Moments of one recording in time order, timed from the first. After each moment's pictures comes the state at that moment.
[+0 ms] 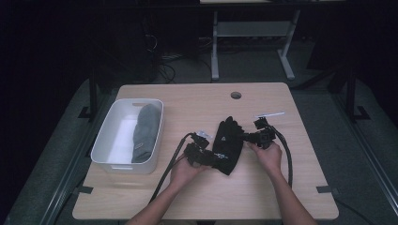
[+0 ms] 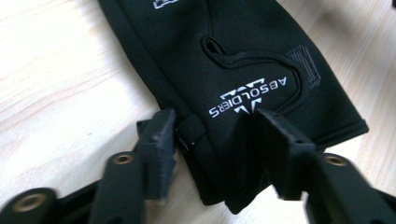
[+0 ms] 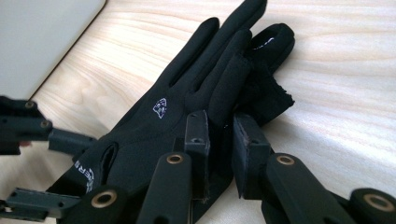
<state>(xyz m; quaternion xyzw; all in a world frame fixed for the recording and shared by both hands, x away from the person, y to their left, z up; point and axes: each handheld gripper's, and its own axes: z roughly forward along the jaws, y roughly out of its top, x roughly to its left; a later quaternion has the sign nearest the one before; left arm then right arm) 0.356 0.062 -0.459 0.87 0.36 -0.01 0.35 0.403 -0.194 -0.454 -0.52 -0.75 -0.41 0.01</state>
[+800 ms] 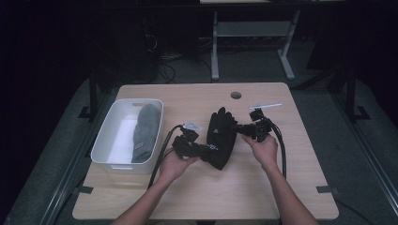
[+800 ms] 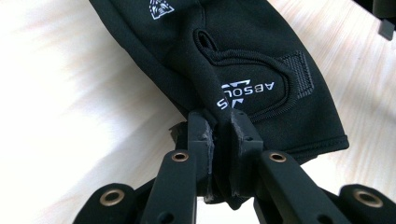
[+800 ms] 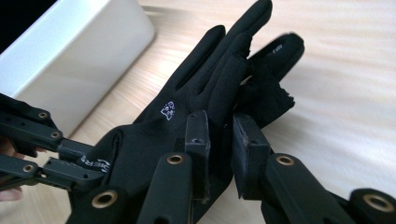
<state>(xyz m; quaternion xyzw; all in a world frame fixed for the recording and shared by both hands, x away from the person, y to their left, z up) 0.355 0.101 -0.411 0.86 0.34 0.01 0.38 0.401 -0.171 -0.409 -0.49 -0.75 -0.45 0.00</state>
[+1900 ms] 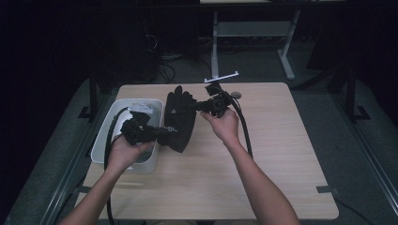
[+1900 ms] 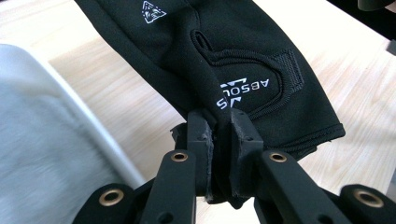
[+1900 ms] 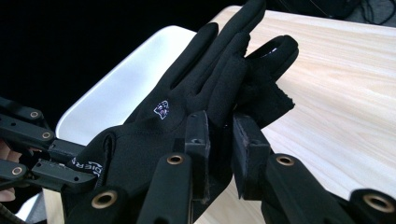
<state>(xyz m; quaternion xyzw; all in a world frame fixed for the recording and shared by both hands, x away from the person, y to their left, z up) 0.345 0.217 -0.324 0.85 0.37 0.08 0.38 0.435 -0.047 -0.326 -0.41 -0.78 -0.48 0.02</state>
